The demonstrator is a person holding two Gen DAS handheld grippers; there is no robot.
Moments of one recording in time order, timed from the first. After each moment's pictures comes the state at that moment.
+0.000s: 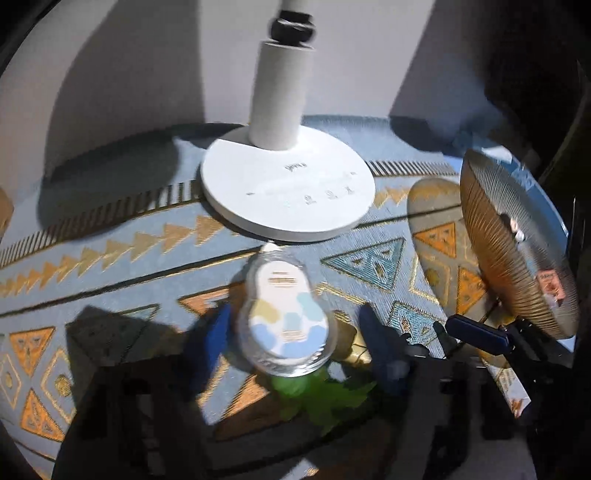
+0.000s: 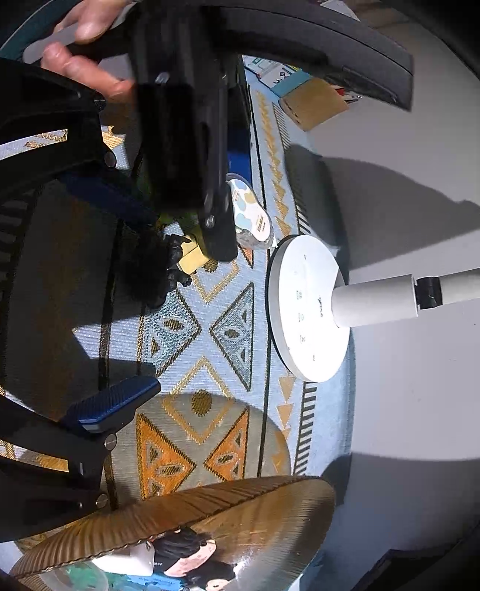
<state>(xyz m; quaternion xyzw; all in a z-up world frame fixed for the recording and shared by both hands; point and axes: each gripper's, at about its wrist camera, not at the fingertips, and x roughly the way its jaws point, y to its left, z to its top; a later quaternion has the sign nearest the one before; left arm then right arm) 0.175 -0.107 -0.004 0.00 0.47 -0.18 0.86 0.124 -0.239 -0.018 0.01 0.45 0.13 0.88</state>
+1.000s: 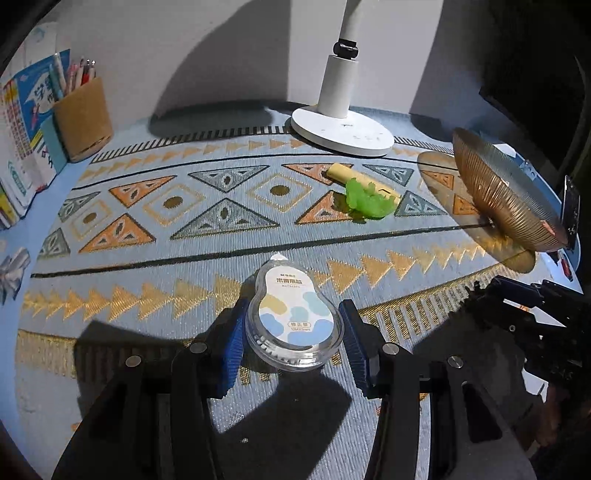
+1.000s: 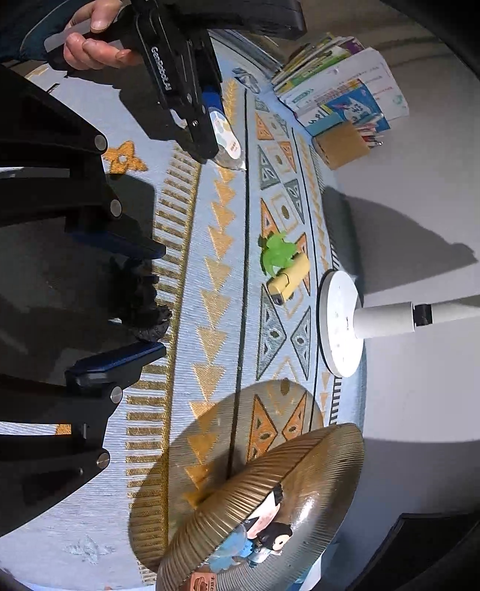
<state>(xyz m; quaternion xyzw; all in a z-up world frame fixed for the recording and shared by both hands) 0.031 -0.033 -0.007 -0.02 0.44 -0.10 0.89 0.012 -0.257 -0.007 0.00 0.44 0.16 0.88</state>
